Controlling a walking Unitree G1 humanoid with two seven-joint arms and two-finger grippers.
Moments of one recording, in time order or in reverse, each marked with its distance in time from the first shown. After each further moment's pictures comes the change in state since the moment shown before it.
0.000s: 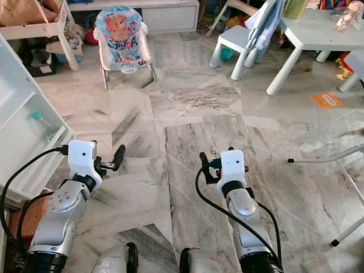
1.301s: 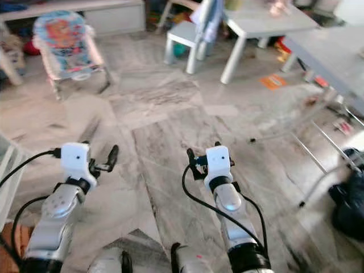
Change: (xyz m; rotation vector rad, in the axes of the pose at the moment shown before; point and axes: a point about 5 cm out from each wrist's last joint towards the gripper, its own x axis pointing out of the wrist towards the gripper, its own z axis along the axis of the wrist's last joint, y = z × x) left arm -0.005 0.005 0.001 0.038 -0.041 0.027; right arm 0.013 0.025 0.005 -0.014 -0.058 0.051
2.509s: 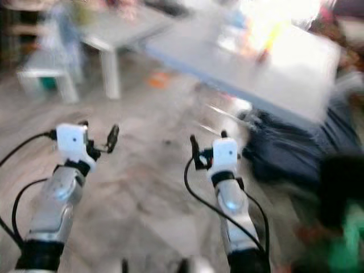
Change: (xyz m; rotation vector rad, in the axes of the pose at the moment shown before) left arm 0.017 -0.003 0.030 -0.033 -0.131 -0.016; right arm -0.006 -0.006 0.033 0.028 -0.151 -0.061
